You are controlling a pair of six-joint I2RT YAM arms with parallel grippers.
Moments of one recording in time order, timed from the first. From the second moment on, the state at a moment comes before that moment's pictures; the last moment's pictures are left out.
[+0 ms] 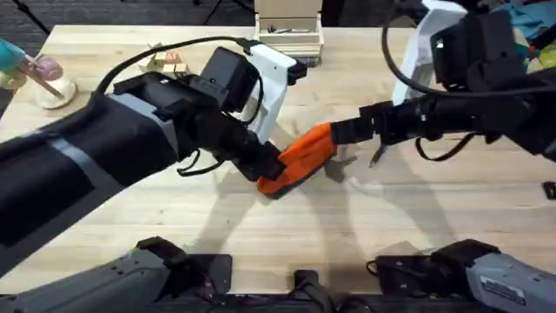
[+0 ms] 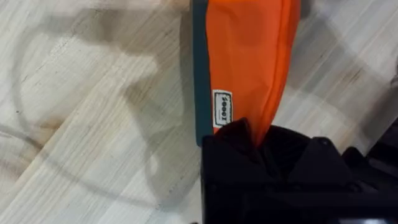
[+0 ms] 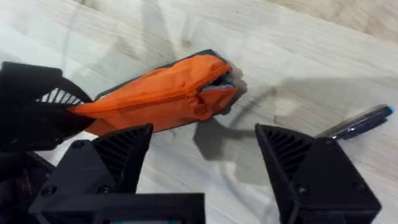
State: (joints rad) left arm -0.48 1.26 0.82 -0.79 0.39 0.23; right arm 0.30 1.17 0.88 -0.72 -0.32 0.10
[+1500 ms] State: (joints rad) left arm -0.48 1.26 0.82 -0.79 0.39 0.23; right arm 0.33 1.37 0.88 -0.60 -0.38 0.11
